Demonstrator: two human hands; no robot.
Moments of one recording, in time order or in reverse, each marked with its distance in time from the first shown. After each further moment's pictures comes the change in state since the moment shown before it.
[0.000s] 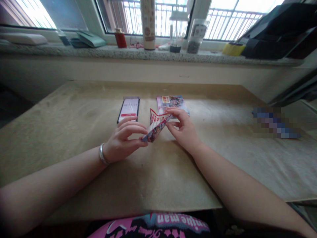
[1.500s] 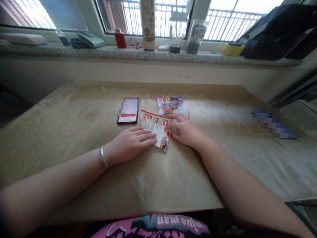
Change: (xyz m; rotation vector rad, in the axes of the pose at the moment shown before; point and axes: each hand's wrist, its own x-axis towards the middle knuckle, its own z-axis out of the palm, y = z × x) left_hand -0.002 0.000 0.006 0.198 -0.565 0.119; right_hand 0.007 0.007 -0.030 -0.663 -0.460 -0.212
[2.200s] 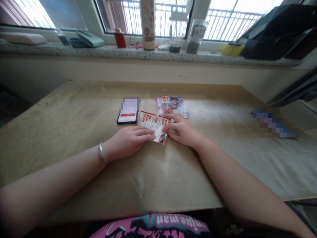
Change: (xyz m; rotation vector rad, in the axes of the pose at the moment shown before) left_hand -0.004 -0.008 0.003 -0.121 0.037 -0.067; right_hand 0.003 -0.001 0.001 0.058 0.027 -0.100
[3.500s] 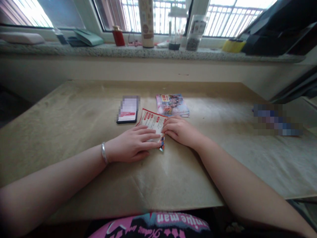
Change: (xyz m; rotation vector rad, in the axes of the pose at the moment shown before) left_hand 0.008 0.008 -0.002 -0.090 -0.151 0.128; right_hand 0.005 -0.007 -0.004 0.020 -0.089 -0.034
